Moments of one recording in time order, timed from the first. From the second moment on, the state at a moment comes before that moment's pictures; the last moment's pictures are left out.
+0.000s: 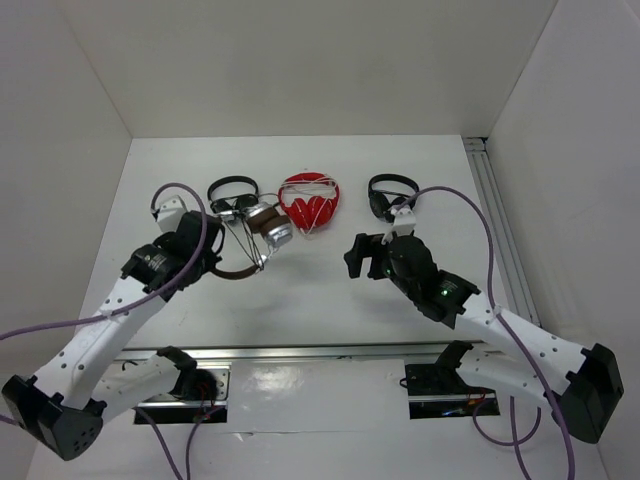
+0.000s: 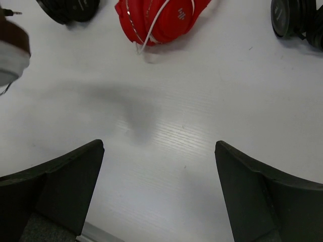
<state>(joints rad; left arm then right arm) -0.54 0.95 0.99 -0.98 -0.58 -0.92 0.77 0.94 0.65 -0.16 0.31 0.47</state>
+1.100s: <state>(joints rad) 0.29 1.65 1.29 -0.71 -0.25 -0.78 0.84 0.84 0.50 -0.14 0.13 0.49</state>
